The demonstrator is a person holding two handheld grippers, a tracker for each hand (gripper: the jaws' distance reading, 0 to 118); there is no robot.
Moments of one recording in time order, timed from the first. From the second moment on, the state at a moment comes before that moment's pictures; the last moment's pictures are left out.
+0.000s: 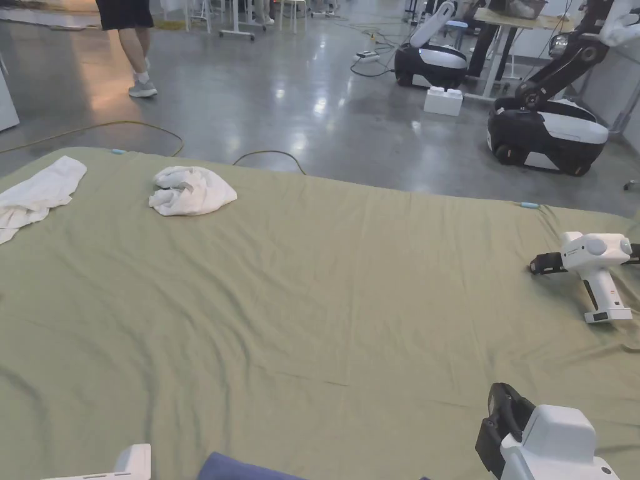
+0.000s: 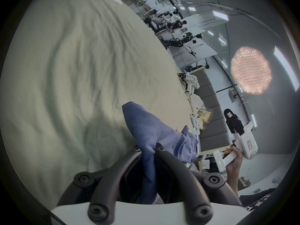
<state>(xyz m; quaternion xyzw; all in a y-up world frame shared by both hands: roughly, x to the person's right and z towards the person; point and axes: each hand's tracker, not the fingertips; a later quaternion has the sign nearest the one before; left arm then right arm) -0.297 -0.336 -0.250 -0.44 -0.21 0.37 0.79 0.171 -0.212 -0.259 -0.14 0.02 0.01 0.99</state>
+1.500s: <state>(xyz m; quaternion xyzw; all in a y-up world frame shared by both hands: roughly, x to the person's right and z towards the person) -0.049 -0.286 -0.272 -0.52 -0.16 0.12 0.83 0.180 -0.222 -0.260 -0.17 0.01 -0.03 0.99</state>
